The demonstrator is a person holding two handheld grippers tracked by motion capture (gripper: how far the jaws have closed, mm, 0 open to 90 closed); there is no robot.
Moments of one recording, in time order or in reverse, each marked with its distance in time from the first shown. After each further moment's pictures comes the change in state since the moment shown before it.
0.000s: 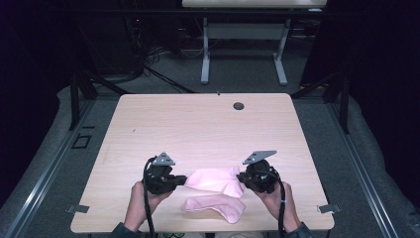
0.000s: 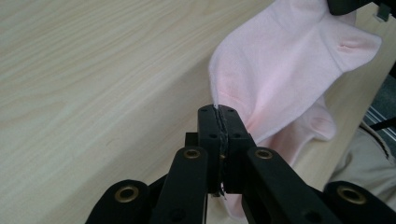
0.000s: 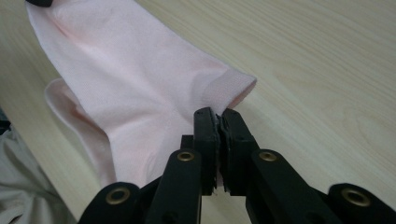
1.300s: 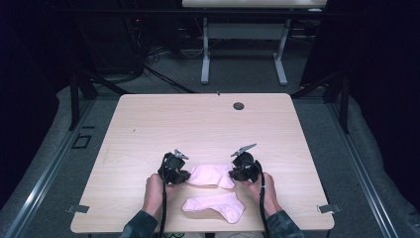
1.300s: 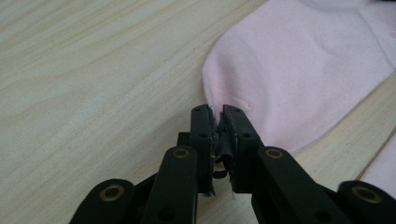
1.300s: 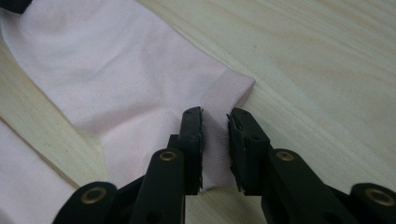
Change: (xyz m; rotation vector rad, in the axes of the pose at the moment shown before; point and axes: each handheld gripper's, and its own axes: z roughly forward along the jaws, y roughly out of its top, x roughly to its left) left arm 0.043 0.004 0.088 0.173 0.181 -0.016; right arm -0.037 0.002 0.101 0.122 -0.002 0.084
